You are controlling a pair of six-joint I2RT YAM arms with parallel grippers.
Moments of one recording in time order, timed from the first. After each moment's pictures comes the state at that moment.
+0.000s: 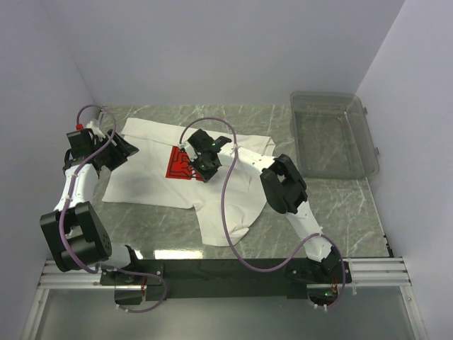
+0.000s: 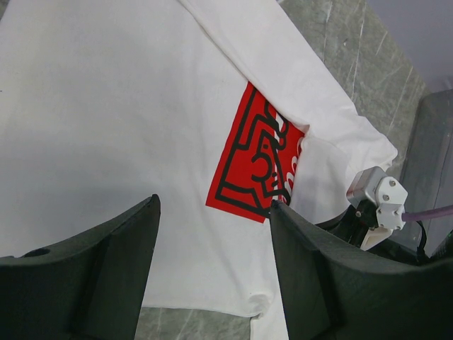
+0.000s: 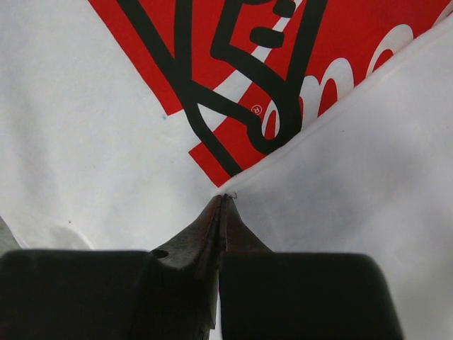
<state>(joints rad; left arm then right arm) 0.35 1.39 0.97 -0.28 0.50 -0.46 0.81 2.33 1.95 -0.74 -0.12 -0.06</state>
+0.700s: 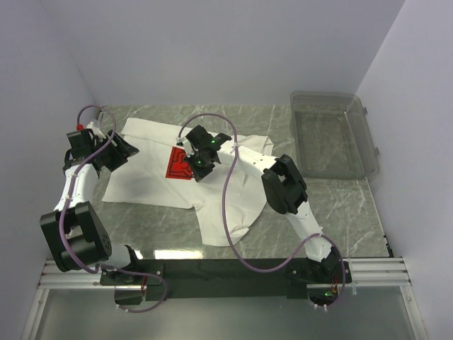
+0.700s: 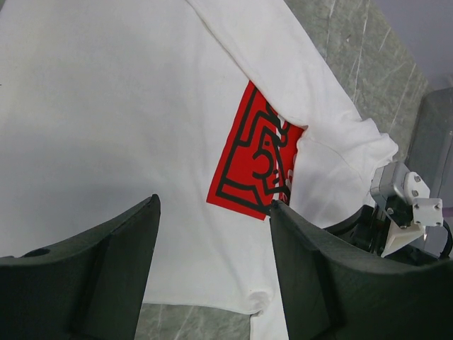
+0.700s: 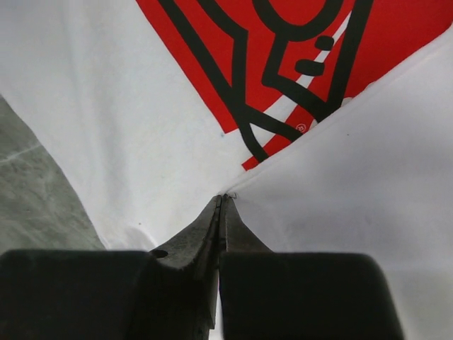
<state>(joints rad) 0.35 1.39 0.97 -0.29 0.50 -0.45 0.81 2.33 2.00 -0.74 -0.22 0.06</state>
